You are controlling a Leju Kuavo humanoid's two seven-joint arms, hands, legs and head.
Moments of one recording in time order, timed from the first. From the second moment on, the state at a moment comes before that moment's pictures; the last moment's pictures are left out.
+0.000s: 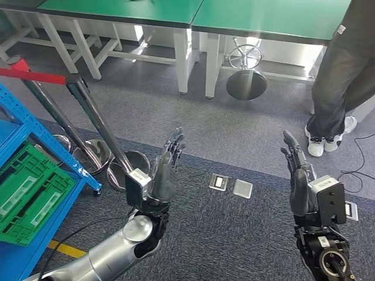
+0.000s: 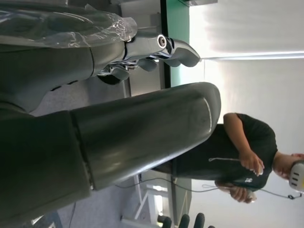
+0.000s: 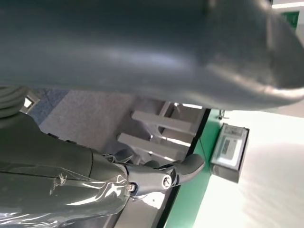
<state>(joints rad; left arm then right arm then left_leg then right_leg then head) -0.28 0.07 -0.67 -1.51 0.25 0.44 -0.48 -0.23 -0.15 0.66 -1.71 -0.17 -0.21 -0.18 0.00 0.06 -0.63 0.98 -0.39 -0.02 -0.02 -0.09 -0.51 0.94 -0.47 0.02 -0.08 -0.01</state>
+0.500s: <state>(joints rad) -0.28 0.07 -0.67 -1.51 0.25 0.44 -0.48 -0.24 -0.15 0.66 -1.71 -0.17 -0.21 -0.18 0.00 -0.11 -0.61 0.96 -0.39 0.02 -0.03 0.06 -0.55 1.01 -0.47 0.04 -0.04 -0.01</state>
